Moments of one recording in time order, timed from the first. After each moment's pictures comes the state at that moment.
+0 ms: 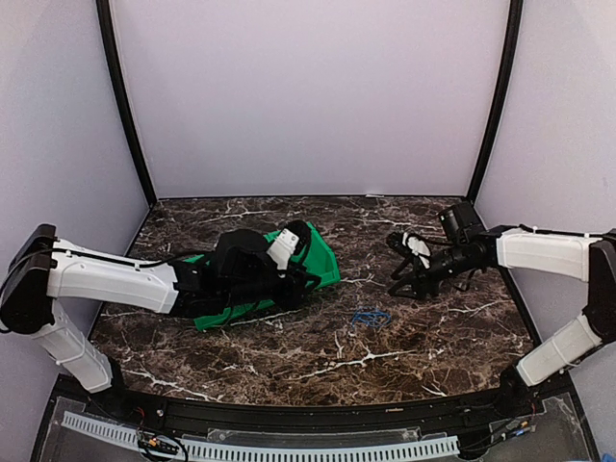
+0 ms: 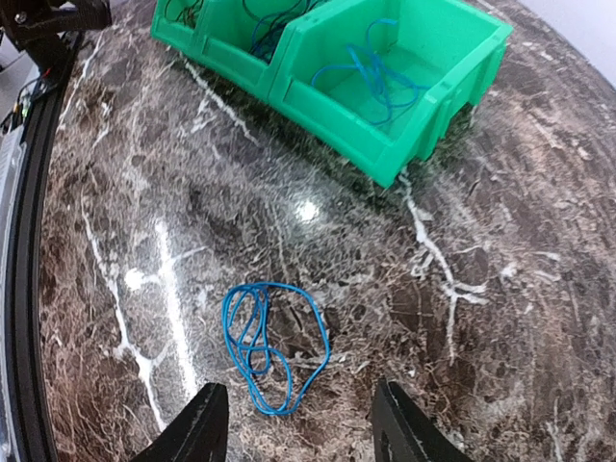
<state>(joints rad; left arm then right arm) -1.03 1.53 0.93 0.19 -0.15 -0.16 0.39 1.40 0.83 -0.38 -0.69 -0.61</state>
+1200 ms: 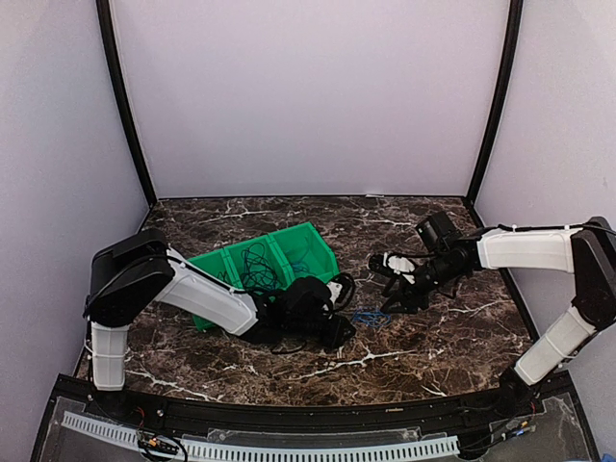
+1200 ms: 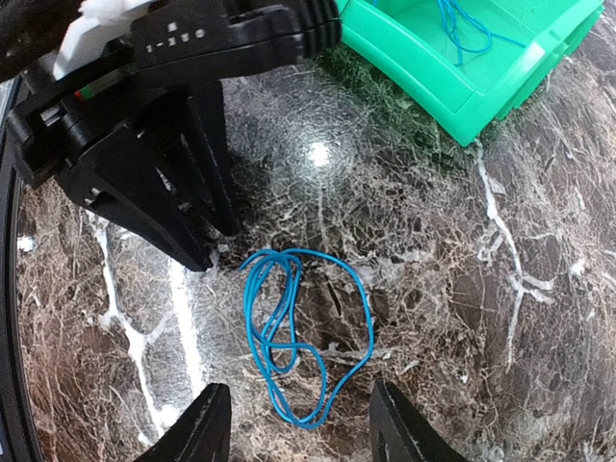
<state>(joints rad) -1.11 2.06 1.10 0.28 0.03 -0.57 0.51 1.52 0.87 -0.45 -0.57 -0.70</state>
